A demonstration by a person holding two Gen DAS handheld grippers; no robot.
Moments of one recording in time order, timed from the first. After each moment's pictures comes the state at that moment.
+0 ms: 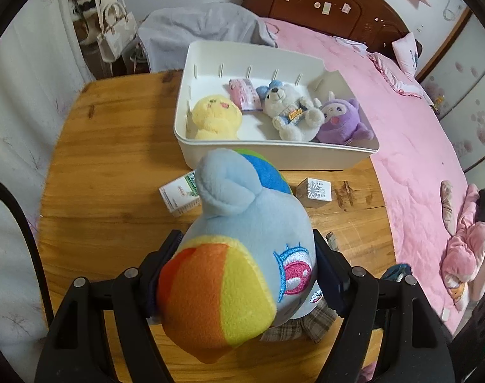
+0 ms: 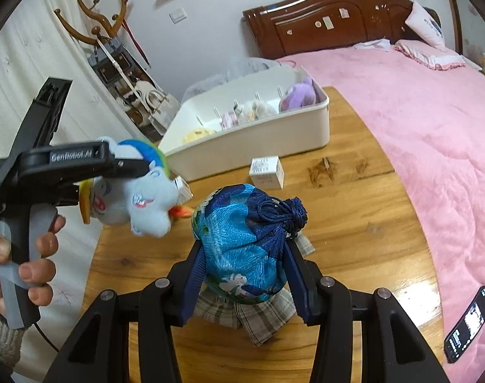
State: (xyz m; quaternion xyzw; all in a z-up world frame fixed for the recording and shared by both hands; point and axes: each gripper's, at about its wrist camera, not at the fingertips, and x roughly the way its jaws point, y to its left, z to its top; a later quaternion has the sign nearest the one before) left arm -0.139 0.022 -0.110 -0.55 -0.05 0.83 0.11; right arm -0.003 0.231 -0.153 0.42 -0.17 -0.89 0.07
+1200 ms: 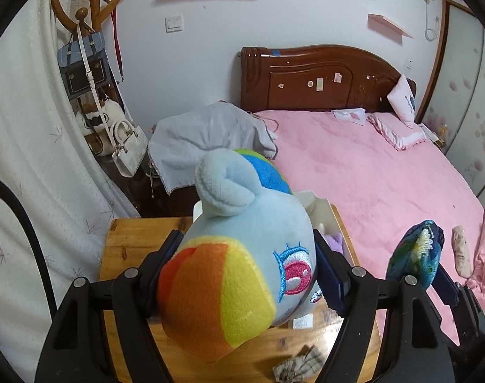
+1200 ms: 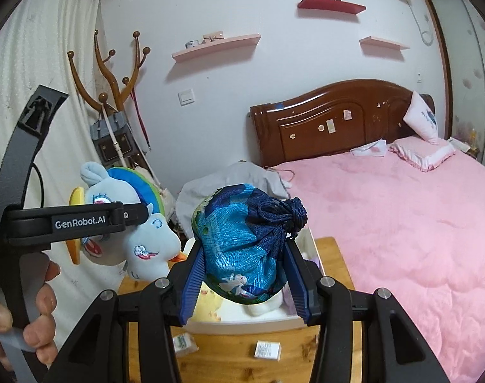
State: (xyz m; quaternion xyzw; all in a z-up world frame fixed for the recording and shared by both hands) left arm -0.235 0.057 0.042 -0.39 0.01 0.92 0.07; right arm -0.135 0.226 0.009 0.26 -0.11 -0.96 0.02
